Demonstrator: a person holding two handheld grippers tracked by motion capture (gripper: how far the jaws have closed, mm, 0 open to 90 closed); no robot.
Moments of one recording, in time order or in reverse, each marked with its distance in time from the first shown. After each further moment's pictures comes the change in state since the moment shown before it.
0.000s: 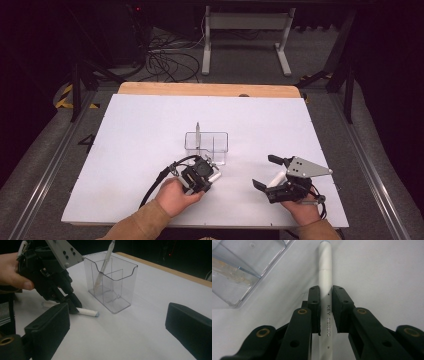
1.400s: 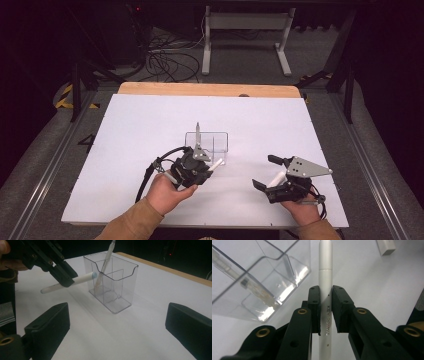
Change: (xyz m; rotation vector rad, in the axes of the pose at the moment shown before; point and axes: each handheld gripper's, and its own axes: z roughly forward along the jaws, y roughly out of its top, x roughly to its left) left arm 0.007 -0.007 -0.062 -0.301 -0.042 0.021; right arm 0.000 0.000 0.000 -0.001 0.006 0.004
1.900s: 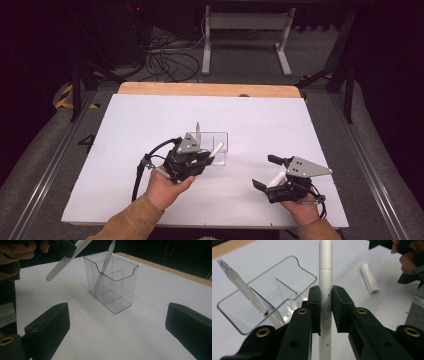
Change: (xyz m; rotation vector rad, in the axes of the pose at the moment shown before) left arm 0.007 0.009 -0.029 -0.245 0.004 -0.040; right arm 0.000 0.000 0.000 -0.002 0.001 0.003
